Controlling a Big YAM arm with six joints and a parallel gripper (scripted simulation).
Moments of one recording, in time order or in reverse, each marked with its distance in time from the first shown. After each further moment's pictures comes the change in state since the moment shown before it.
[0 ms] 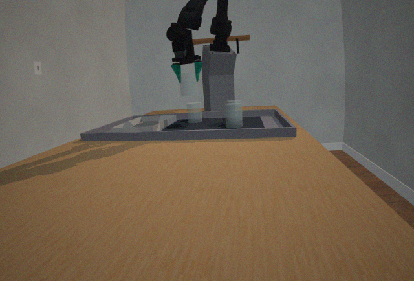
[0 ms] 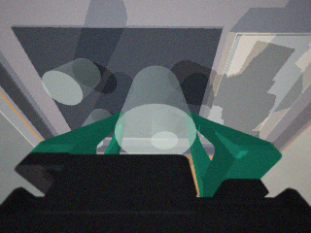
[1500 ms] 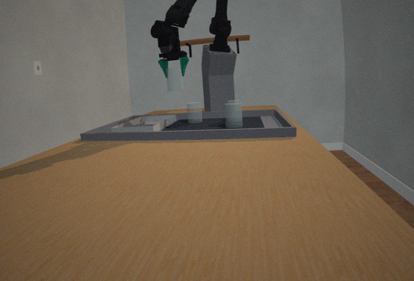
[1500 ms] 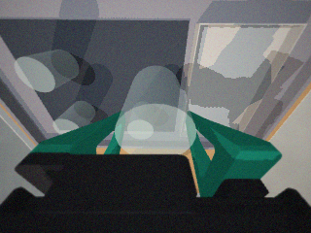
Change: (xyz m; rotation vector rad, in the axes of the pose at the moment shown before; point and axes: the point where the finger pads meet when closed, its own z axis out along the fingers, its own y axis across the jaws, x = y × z) arm 0.019 -0.060 -0.025 0.000 -0.026 -0.001
